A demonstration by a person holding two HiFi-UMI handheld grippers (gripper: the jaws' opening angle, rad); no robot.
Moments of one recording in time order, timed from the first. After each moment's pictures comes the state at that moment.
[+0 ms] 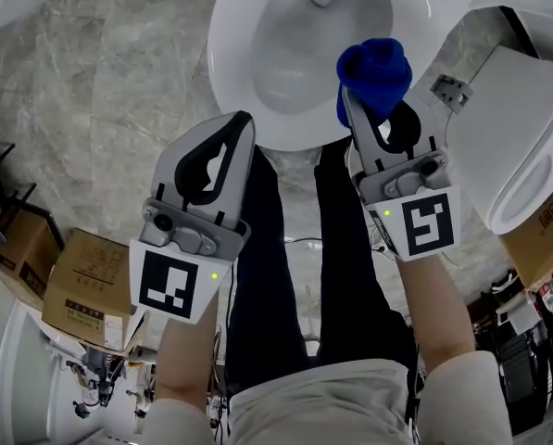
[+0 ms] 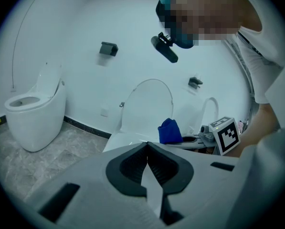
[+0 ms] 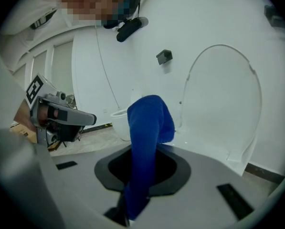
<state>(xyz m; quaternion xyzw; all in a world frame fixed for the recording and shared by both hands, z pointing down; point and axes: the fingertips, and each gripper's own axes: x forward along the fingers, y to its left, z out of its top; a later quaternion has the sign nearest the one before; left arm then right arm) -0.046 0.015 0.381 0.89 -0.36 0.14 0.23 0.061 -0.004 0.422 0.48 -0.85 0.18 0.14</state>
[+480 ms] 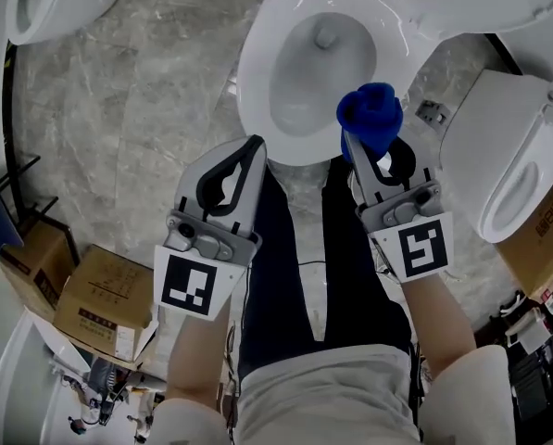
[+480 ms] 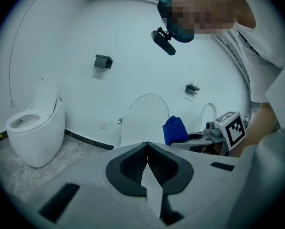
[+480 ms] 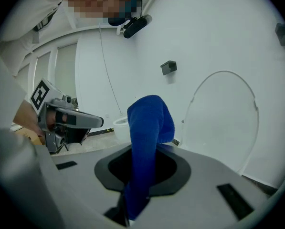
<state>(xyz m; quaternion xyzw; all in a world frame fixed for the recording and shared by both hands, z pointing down) -0.049 0.000 0.288 0.90 -0.37 0.13 0.19 0.056 -0.009 0.315 0.48 -0.86 0.16 0.13</state>
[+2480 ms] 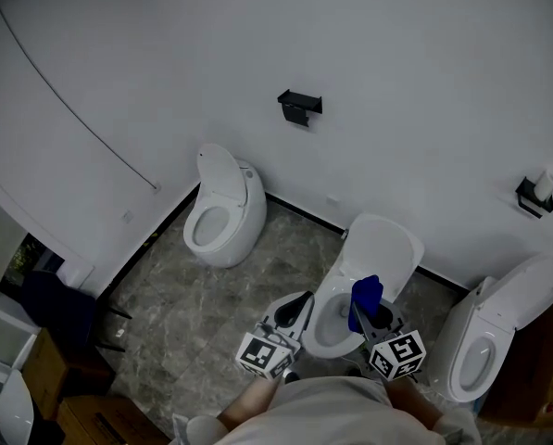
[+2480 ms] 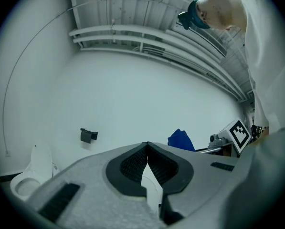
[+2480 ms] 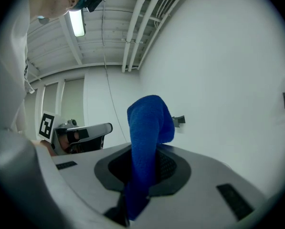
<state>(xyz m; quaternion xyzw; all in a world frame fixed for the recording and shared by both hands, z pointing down) -0.057 0.052 -0.189 0.92 -0.38 -0.05 0.03 0.050 0.058 -0.156 0.47 -0.88 0.11 0.00</state>
